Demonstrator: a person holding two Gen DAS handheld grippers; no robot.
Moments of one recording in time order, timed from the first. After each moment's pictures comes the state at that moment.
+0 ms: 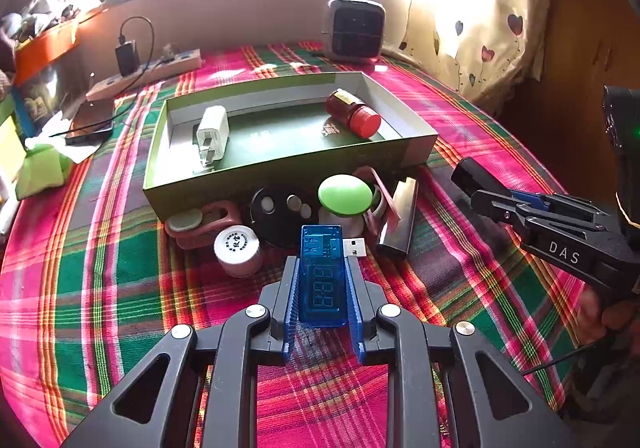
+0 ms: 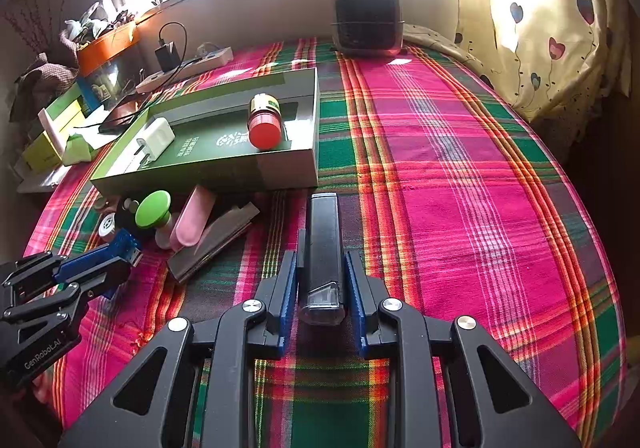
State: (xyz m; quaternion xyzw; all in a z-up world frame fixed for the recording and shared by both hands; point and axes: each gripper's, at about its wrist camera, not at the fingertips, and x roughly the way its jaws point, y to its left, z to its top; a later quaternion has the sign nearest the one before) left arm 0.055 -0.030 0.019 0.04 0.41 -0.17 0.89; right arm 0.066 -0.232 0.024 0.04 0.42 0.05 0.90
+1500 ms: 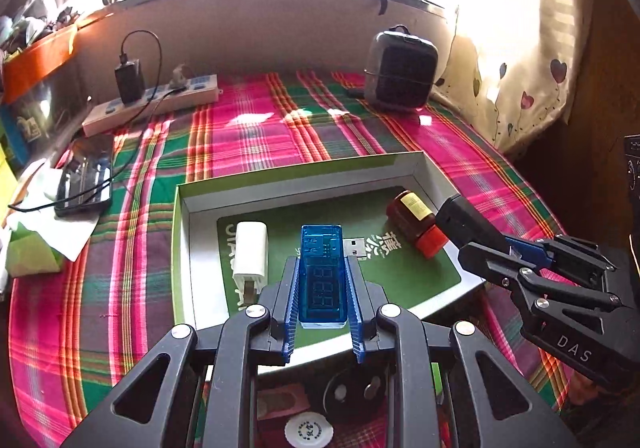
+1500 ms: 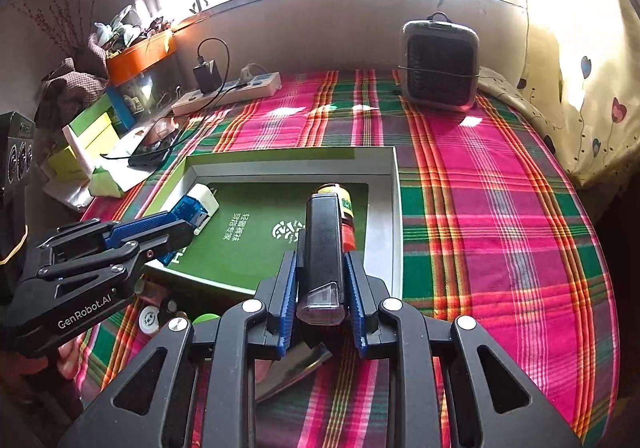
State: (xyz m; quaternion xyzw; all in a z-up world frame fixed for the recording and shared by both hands) left arm 0.174 -0.019 0.048 0.01 0.41 -0.15 0.90; right arm 0.150 -0.187 0.056 0.03 0.41 0.13 0.90
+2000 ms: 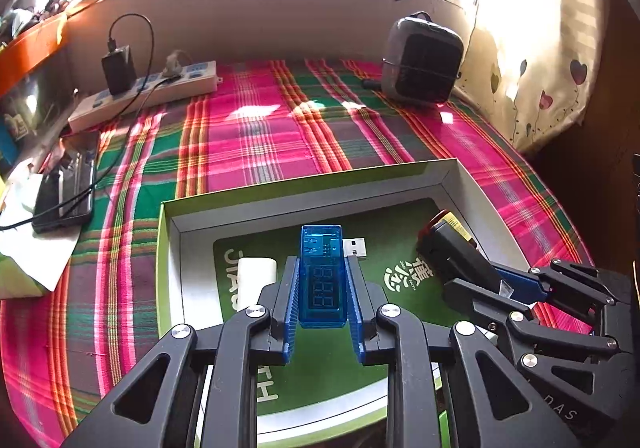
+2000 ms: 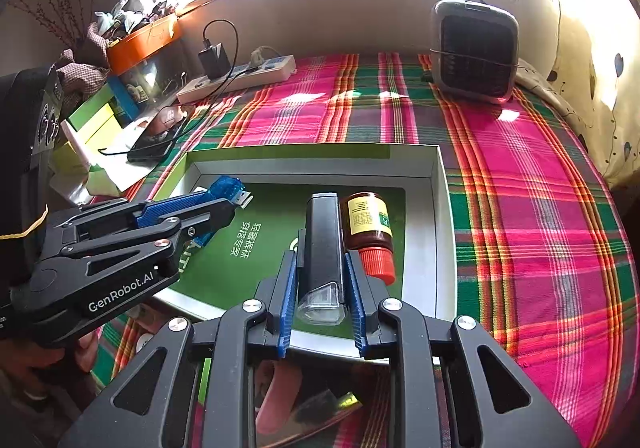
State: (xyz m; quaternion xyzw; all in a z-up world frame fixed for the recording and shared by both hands) left arm 0.217 -0.021 0.031 0.01 0.43 -0.14 0.89; right arm 0.185 -0.169 0.038 0.03 0.43 0.16 0.89
